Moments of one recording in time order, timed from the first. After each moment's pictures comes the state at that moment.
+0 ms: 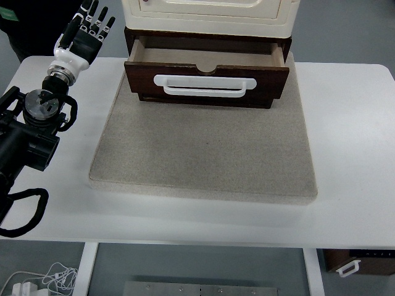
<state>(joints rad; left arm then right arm) -0.91 0.17 -1.21 -0.43 -0.13 -0.40 -0.02 -0.01 0.00 -0.01 0.18 -0.10 -0.05 0.03</state>
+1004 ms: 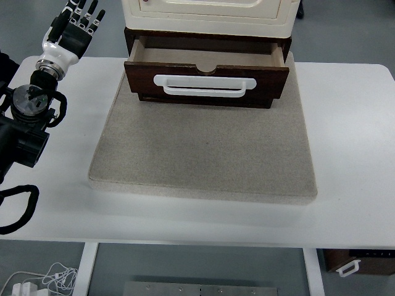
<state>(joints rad) -0.92 0.21 -1.19 -0.43 -0.12 -0.42 -0.02 -0.01 0.00 -0.01 0.18 -0.10 -0.05 0.03</state>
